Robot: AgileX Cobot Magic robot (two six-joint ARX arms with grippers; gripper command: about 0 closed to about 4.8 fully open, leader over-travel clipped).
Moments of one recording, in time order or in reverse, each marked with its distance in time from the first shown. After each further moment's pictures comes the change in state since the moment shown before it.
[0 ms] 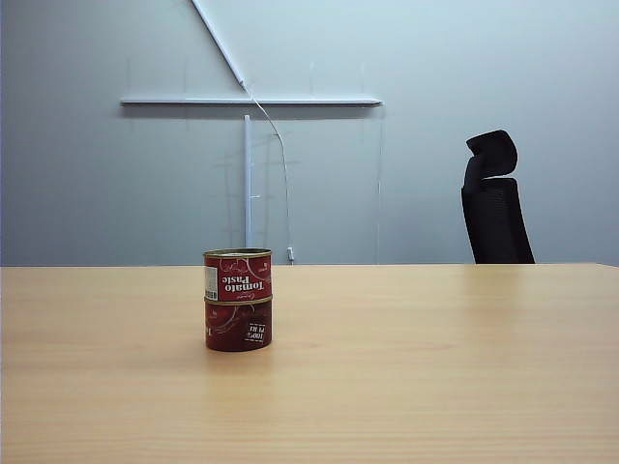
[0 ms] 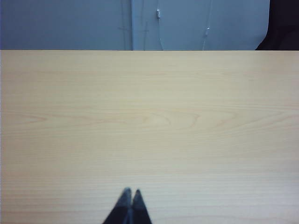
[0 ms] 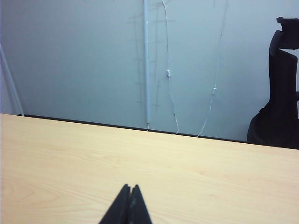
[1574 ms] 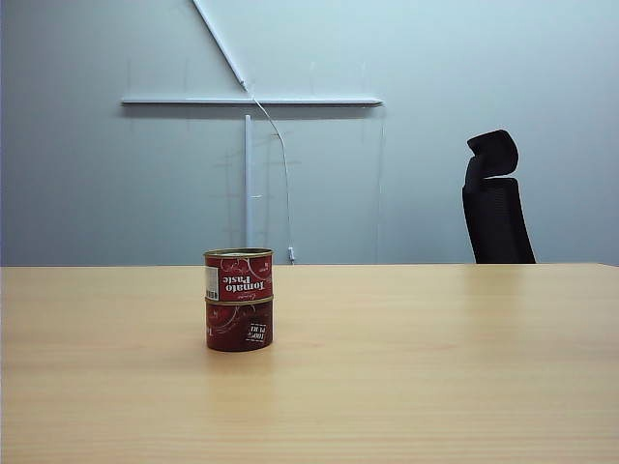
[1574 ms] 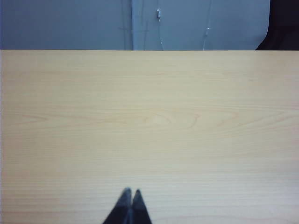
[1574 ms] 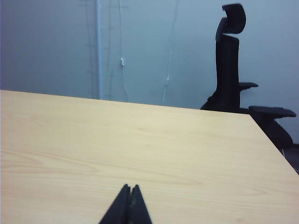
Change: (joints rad) left arm 0.000 0.000 0.000 0.000 0.001 0.000; right arm -0.691 -0.447 -0.668 0.257 -0.521 -0.044
